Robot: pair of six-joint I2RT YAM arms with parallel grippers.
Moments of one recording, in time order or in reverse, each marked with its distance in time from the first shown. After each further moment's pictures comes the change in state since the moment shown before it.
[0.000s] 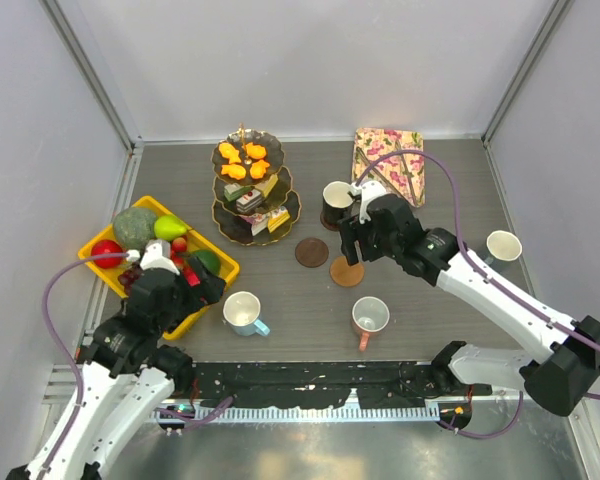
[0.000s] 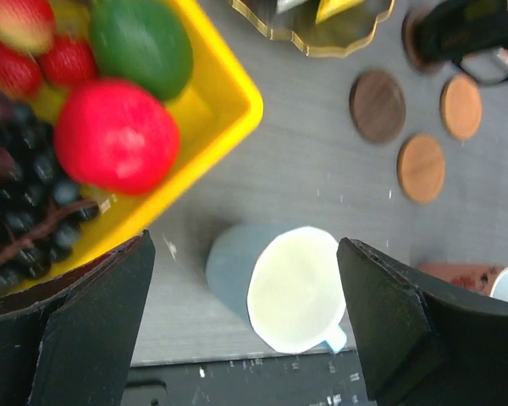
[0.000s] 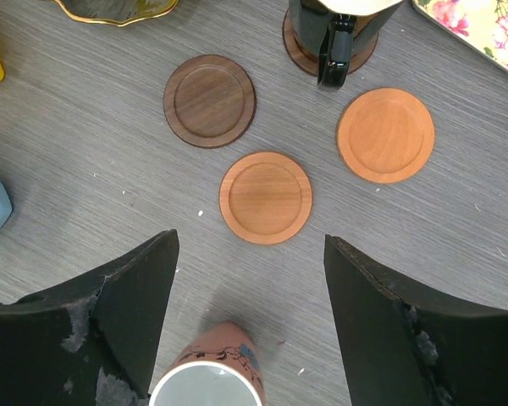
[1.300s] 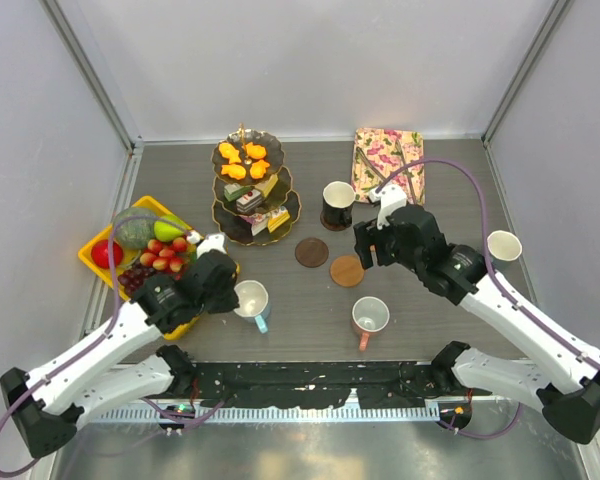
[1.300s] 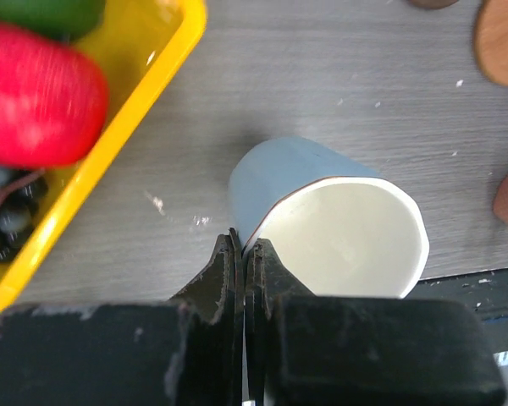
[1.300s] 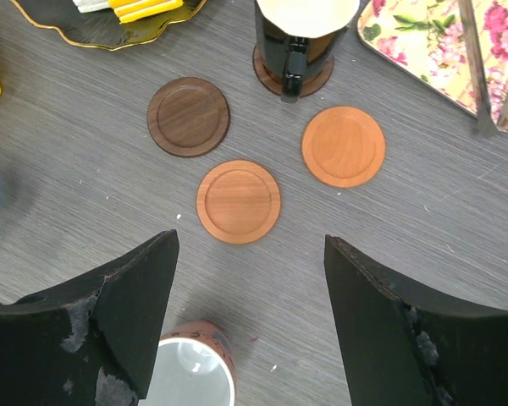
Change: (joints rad) left arm -0.386 0.373 0.063 -0.073 -0.105 -0.121; right arm 0.000 -0.180 -0.079 0.021 0.048 -0.058
